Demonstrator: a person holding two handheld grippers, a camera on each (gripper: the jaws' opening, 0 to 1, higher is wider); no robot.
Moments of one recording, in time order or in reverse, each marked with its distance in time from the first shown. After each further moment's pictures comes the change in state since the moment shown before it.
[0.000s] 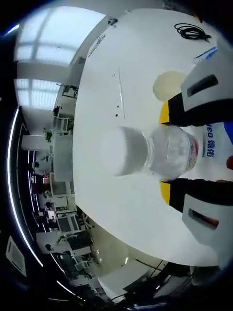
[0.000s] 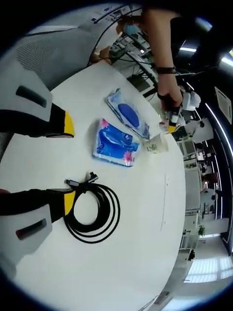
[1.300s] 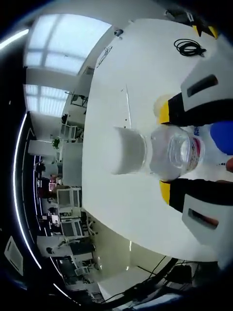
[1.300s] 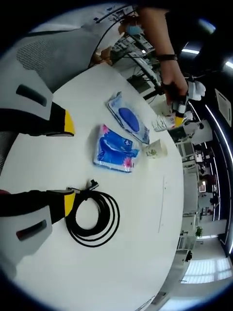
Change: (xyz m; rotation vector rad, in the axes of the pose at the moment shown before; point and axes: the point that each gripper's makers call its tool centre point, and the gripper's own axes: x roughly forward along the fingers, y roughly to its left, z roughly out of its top) left arm -0.048 0.001 0.024 -0.024 -0.064 -0.107; right arm -0.002 0.012 0.000 -0.021 -0.008 -0.001
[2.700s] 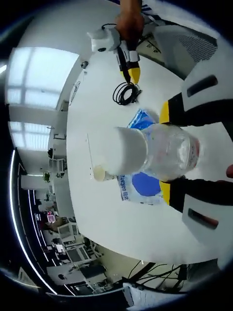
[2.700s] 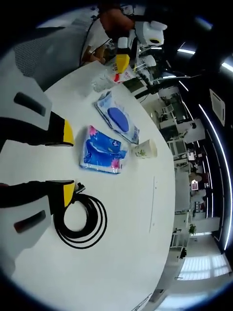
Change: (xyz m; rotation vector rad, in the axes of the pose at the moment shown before) left arm -0.186 -0.081 -0.126 0.159 0.070 -0.184; right arm 0.005 0.012 0.022 0.005 -0.080 -0.023
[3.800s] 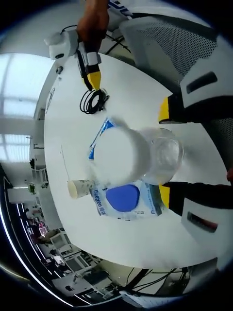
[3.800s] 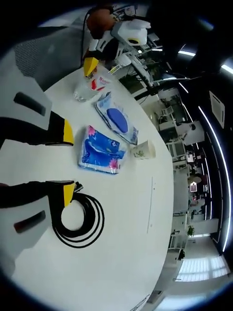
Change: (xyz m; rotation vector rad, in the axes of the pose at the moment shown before) left arm 0.006 -0.044 -0.082 0.137 0.198 -0.057; right arm -0.001 0.000 0.004 -0.020 -0.009 0.016
